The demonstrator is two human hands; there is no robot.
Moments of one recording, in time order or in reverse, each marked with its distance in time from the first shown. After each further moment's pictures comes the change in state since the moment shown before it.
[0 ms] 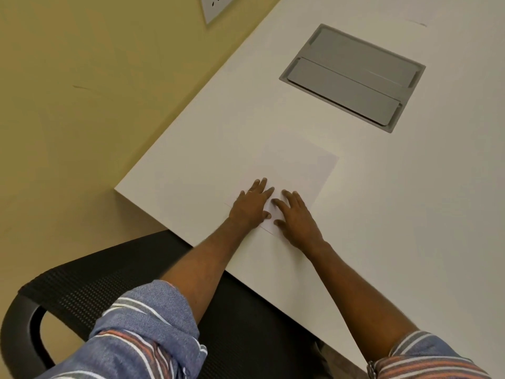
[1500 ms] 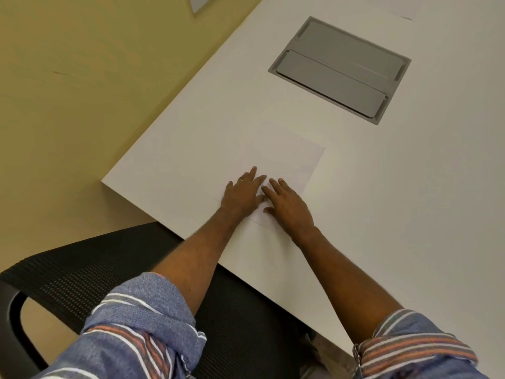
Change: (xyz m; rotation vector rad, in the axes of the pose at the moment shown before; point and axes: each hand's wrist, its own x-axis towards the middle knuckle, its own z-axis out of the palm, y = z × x) left_hand -0.001 0.014 -0.002 -0.053 0.060 -0.067; right_hand -0.001 0.000 -0.015 -0.098 0.008 -0.085
